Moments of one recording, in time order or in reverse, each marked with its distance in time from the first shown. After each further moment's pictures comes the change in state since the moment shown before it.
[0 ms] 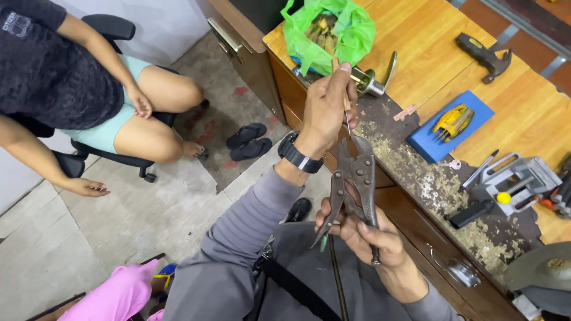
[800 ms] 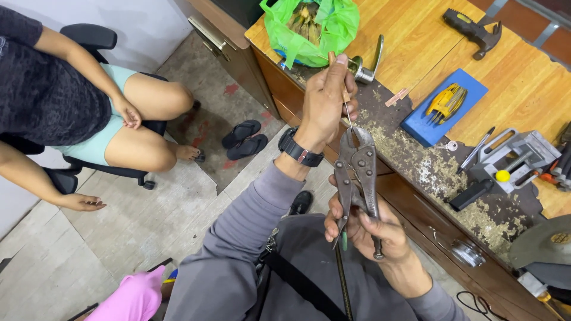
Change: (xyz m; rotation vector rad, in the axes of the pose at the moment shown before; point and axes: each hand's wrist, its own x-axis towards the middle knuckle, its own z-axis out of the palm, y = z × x) left_hand 0.011 -0.027 0.005 -0.092 -0.086 -0.070; right_hand -0.009 0.002 0.002 0.042 0.125 -0.070
